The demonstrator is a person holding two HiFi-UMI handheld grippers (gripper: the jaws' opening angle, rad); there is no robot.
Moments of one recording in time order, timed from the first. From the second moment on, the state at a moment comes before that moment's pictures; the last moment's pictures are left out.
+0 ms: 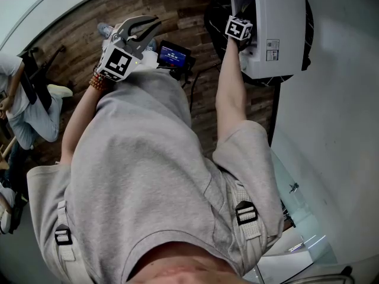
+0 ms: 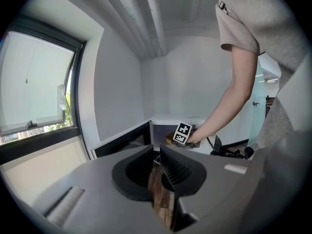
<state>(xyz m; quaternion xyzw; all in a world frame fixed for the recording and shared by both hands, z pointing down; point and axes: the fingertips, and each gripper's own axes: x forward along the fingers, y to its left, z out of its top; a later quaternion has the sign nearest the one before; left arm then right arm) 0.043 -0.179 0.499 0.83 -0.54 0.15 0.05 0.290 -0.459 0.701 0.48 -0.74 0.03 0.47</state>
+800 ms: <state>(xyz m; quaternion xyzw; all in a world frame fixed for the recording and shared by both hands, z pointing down) 0.046 -0.180 0.500 0.83 -0.54 0.15 0.05 0.286 -0.452 0.695 0.50 -0.74 0.02 0.44</state>
